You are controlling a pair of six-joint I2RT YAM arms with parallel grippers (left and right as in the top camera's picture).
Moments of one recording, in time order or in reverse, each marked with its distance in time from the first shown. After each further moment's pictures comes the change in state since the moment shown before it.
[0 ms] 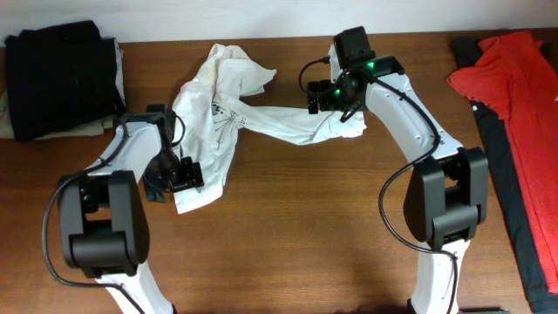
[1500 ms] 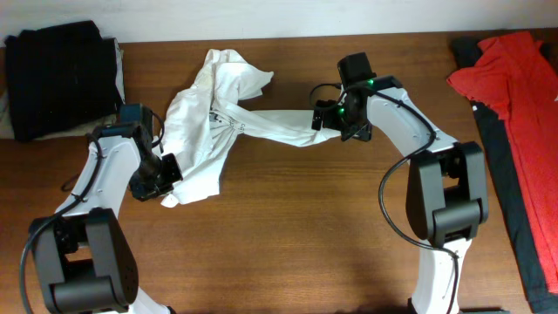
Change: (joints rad) left arm 0.071 -0.218 -0.093 0.035 0.016 -0.052; right arm -0.023 0.014 -0.189 0.058 -0.054 0.265
